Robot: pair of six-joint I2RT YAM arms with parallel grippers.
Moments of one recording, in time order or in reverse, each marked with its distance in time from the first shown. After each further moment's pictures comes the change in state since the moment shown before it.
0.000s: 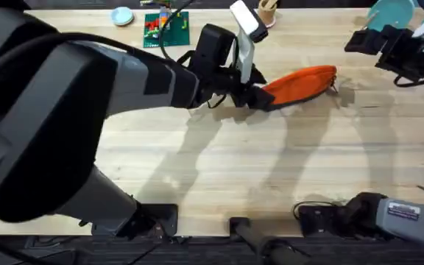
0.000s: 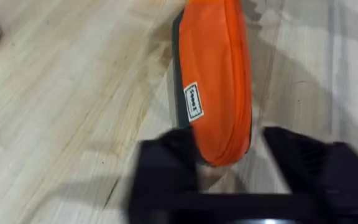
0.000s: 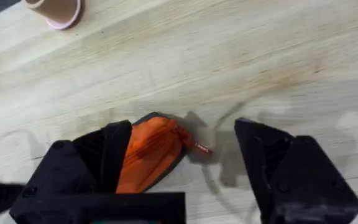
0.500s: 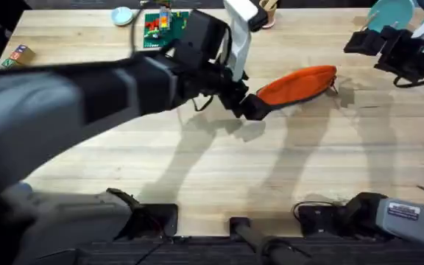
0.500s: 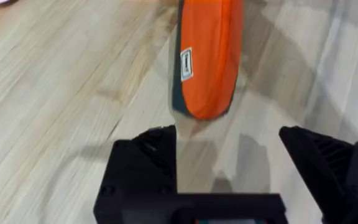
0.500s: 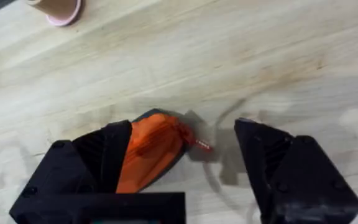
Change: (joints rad) left arm 0.005 -0.251 0.000 -0.377 -0.125 -0.006; right arm 0.000 0.000 0.000 -0.012 -0.006 0.000
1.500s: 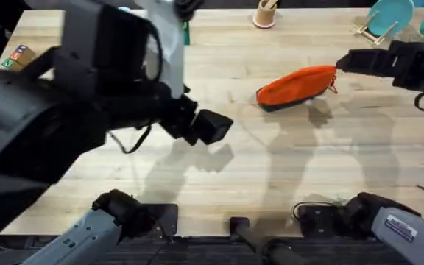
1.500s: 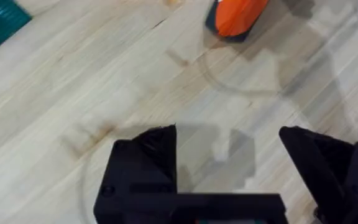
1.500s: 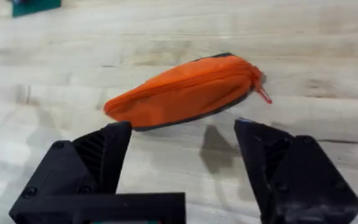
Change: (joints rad) left arm 0.068 -0.634 0.000 -0.685 -0.276 -0.161; right arm 0.025 -0.313 0.000 -0.386 -0.221 -0.249
